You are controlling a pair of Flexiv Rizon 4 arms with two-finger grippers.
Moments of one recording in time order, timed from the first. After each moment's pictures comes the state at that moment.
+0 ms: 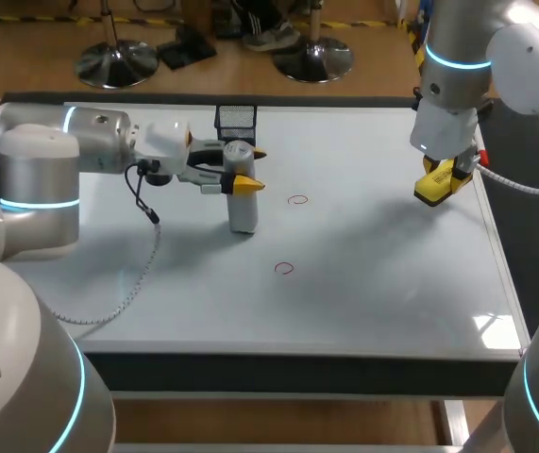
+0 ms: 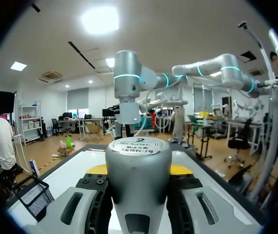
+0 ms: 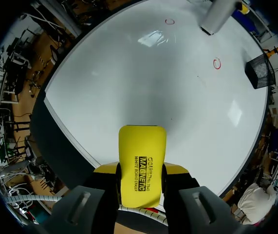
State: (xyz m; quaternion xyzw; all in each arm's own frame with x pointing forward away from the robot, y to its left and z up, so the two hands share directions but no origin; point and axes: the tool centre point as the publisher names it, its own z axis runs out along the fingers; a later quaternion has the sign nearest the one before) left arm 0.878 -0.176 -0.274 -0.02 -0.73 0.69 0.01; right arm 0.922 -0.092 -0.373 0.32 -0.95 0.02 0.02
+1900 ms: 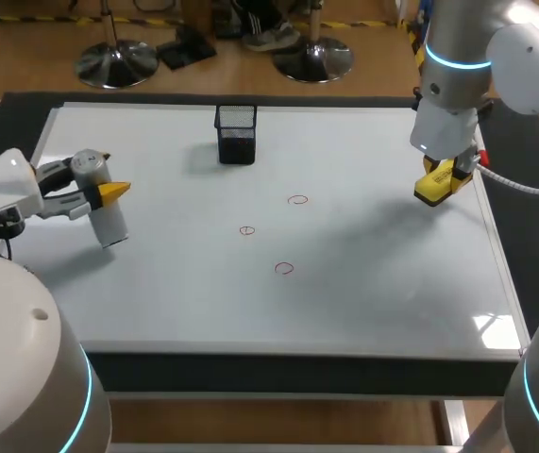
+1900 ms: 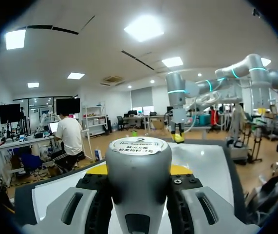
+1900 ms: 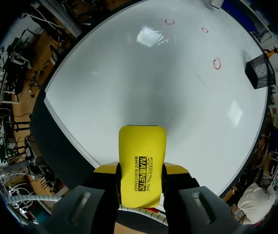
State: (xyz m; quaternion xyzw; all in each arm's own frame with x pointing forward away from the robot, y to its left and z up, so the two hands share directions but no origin) left arm 0.848 0.052 -0.243 0.19 -0.70 0.65 -0.22; right arm 0.922 -0.092 -0.373 0.32 -0.95 0.02 0.02
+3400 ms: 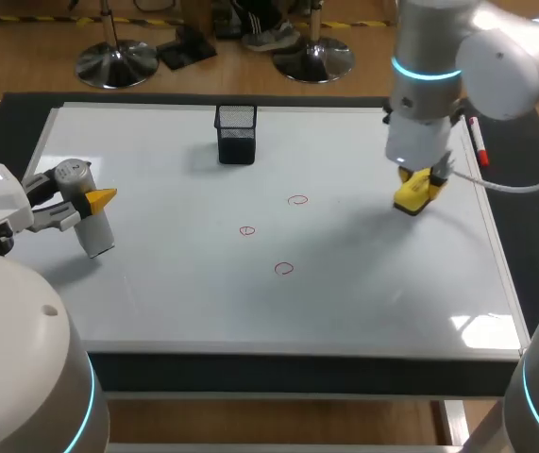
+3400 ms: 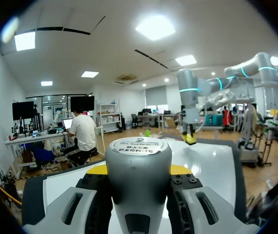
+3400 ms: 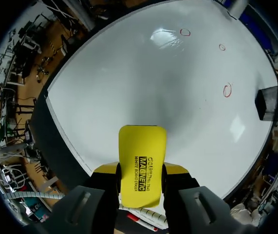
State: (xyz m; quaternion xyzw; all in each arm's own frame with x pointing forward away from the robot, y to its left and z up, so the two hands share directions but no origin) left arm 0.836 0.074 -0.246 0.24 -0.69 0.63 -0.26; right arm 0.903 -0.041 -0.375 0.40 -0.91 0.03 0.03
